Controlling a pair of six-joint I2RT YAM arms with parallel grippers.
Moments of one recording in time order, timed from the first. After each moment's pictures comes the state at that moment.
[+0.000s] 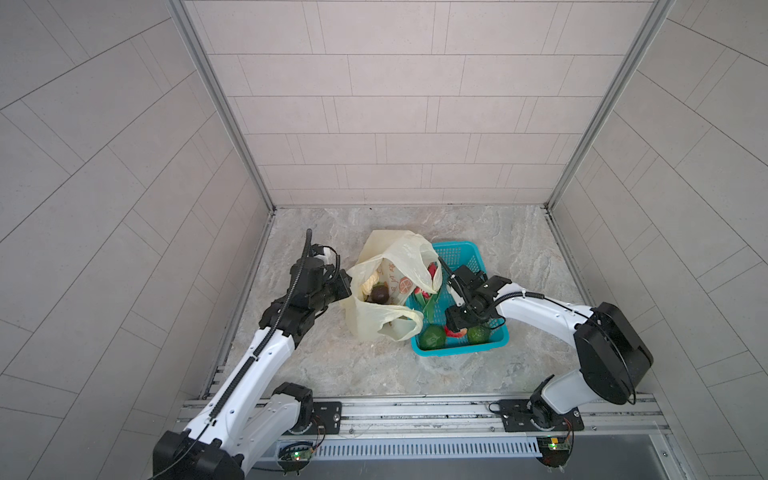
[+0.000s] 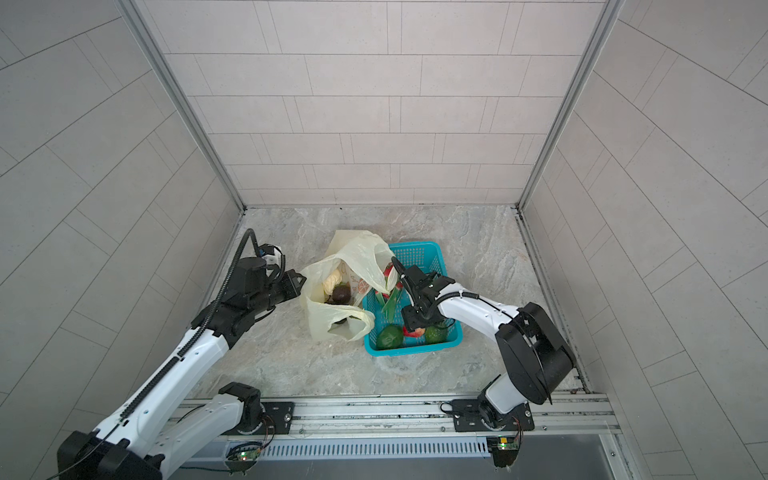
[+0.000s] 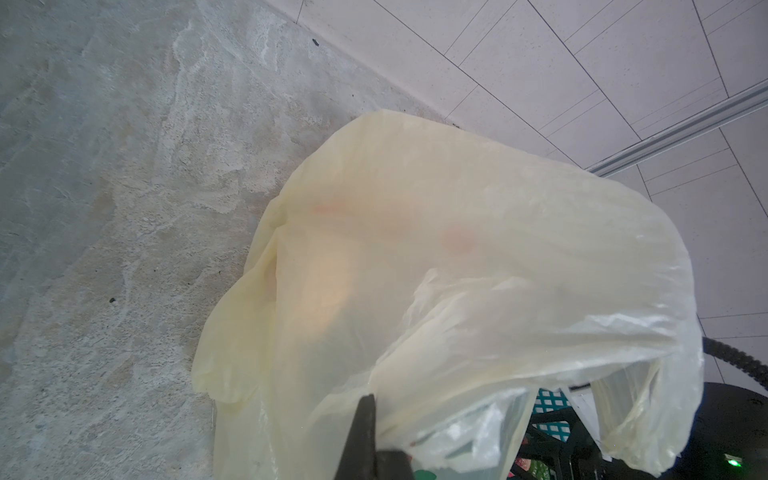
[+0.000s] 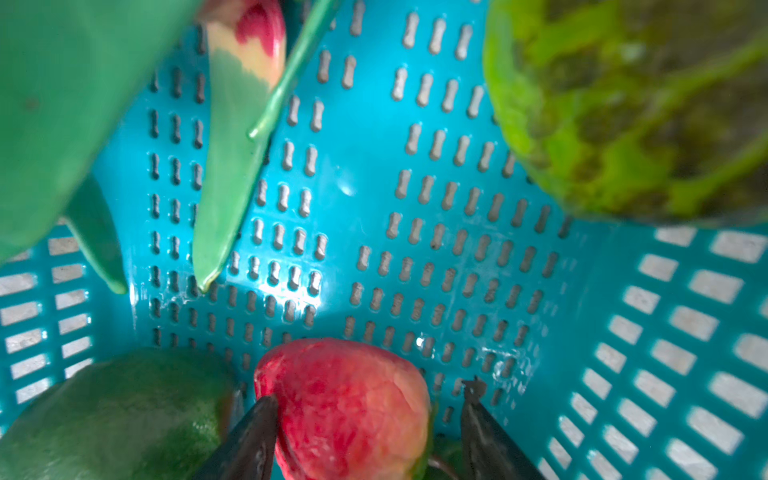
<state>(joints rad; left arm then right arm) -0.26 0.94 0.73 -0.38 0.18 -0.59 0.60 1.53 0.93 -0.73 -0.02 0.33</state>
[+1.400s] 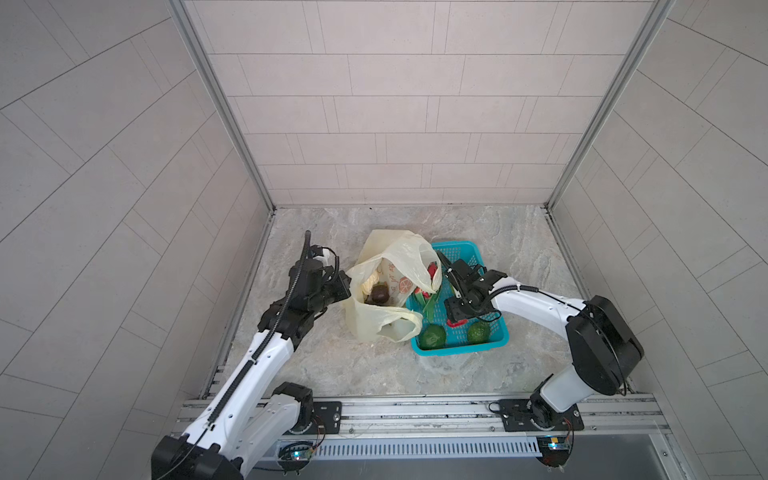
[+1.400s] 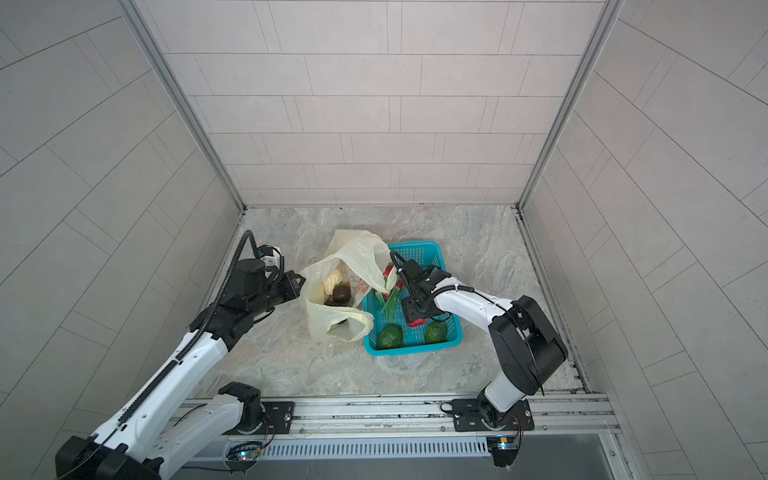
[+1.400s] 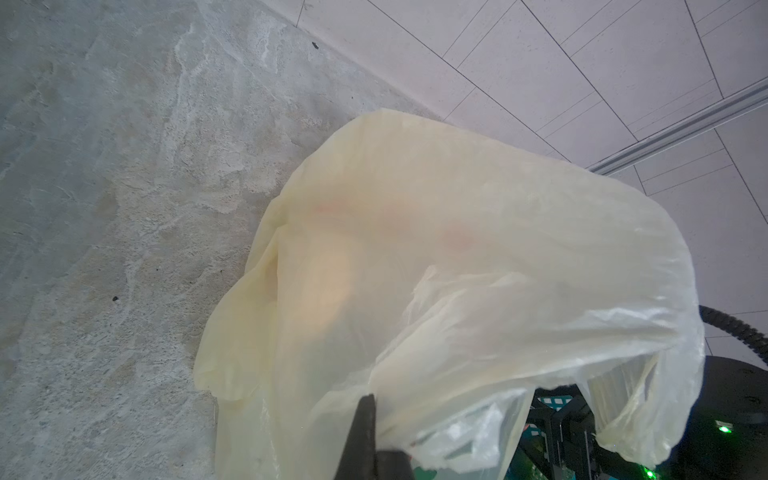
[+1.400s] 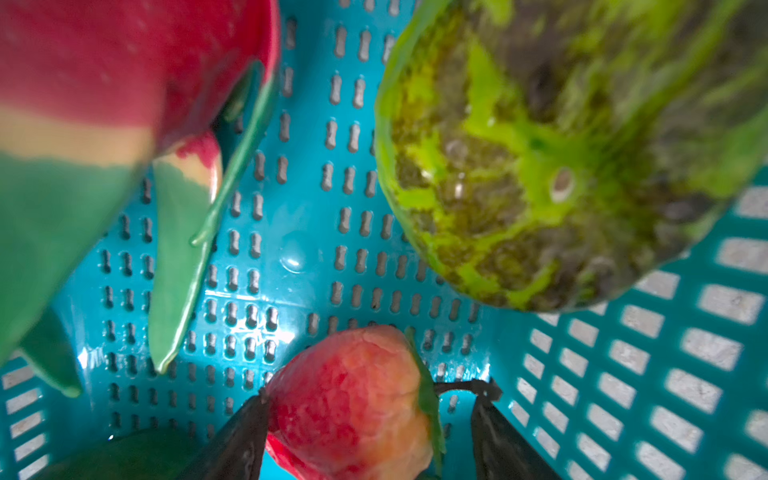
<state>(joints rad) -0.26 0.91 0.71 -0.38 0.18 -0.59 0.58 1.58 0.98 -0.72 0.11 0.38</state>
